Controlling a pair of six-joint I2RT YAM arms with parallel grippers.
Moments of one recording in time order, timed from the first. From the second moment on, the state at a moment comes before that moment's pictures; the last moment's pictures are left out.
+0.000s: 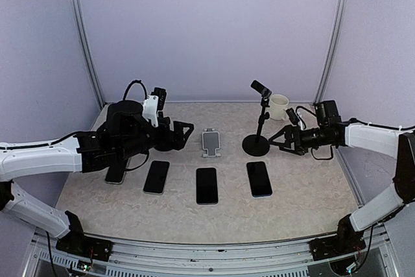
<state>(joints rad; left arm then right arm) -0.93 1.29 0.89 0.10 -0.27 -0.36 0.19 1.44 0.83 -0.24 -0.82 0.28</state>
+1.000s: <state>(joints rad) -0.57 1.04 0.64 -0.13 -0.15 -0.57 0.18 0.91 0.47 0.01 -0.56 0.33</state>
